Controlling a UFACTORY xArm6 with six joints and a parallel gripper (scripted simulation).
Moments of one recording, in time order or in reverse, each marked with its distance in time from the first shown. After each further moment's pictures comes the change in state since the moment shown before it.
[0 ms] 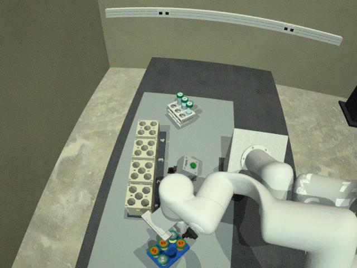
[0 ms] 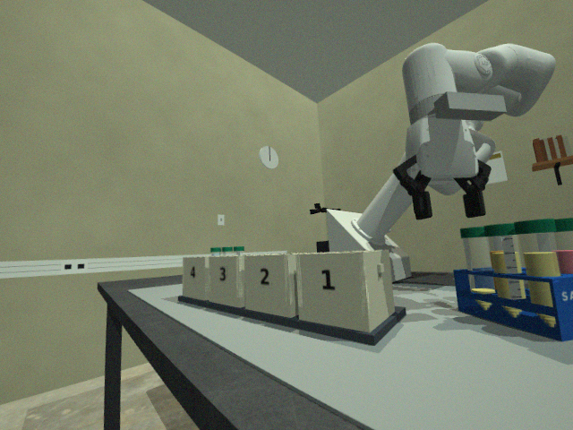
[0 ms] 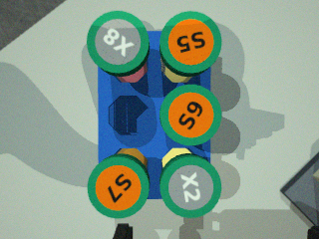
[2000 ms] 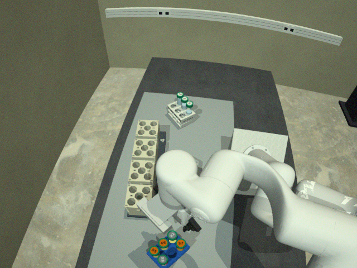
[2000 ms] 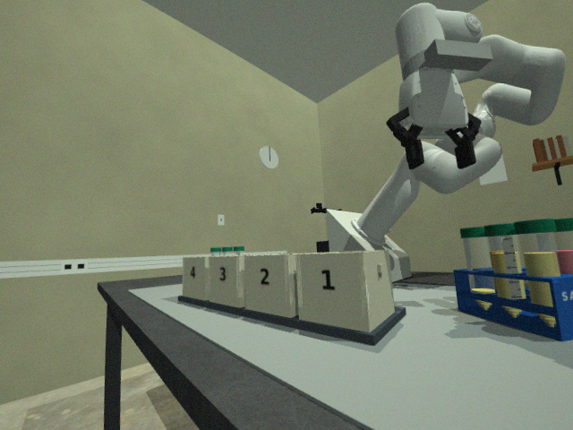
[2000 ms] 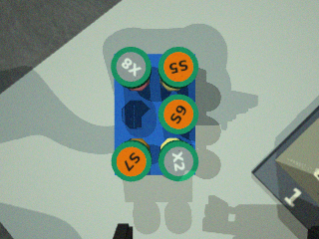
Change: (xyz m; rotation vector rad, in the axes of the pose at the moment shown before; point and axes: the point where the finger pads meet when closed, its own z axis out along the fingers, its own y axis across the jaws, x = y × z) arm -0.001 0.000 -0.086 0.002 -0.001 0.001
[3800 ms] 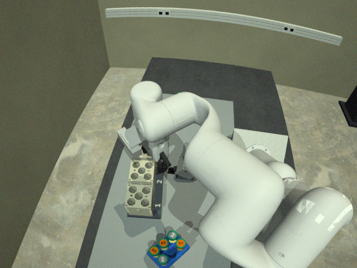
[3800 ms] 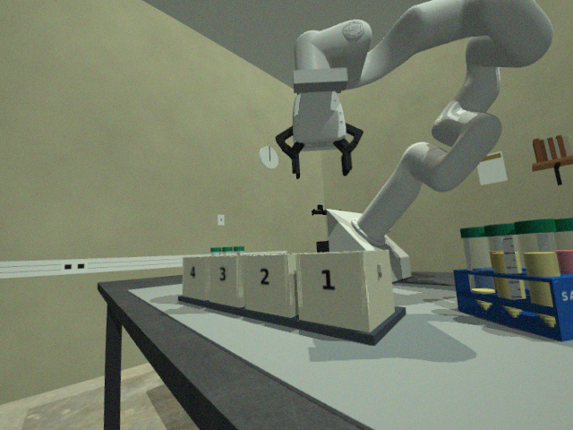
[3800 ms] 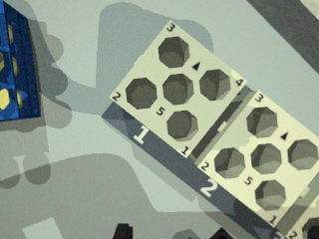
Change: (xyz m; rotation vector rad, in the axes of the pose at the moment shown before) arm -0.078 0.184 -0.014 0.005 -0.006 0.122
